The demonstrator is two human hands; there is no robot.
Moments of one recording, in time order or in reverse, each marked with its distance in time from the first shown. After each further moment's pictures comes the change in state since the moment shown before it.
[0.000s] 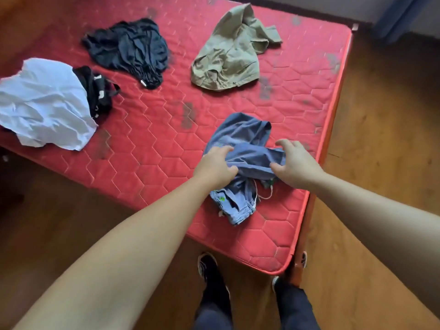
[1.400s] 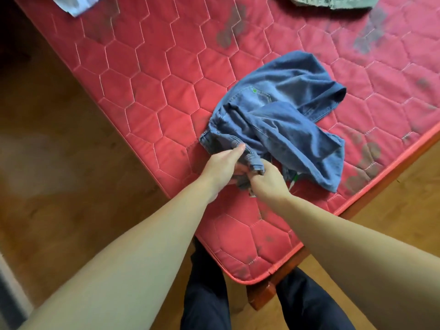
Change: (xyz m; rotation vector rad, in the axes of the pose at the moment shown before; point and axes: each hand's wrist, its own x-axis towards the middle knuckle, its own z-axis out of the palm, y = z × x) left_hand 0.063 -0.061 0.179 -1.245 0.124 -0.635; right_hand 0.093 0.058 0.204 0.476 -0.517 0.063
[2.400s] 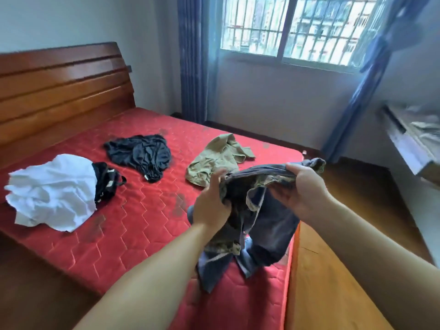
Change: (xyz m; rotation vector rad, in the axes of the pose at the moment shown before) left_hand -0.250 0.217 -0.013 0.704 0.117 1.315; right_hand -0.360 -0.267 -0.130 1.083 0.552 -0.373
